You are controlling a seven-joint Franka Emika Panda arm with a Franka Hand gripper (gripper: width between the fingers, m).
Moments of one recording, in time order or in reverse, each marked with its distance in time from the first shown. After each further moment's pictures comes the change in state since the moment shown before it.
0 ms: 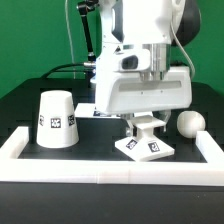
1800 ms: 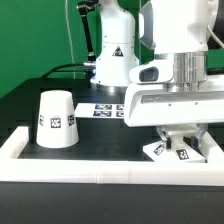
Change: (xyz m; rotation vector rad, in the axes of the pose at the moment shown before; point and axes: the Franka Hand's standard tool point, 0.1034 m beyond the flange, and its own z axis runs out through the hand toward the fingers) arm 0.071 -0.026 0.011 0.050 -0.013 0.496
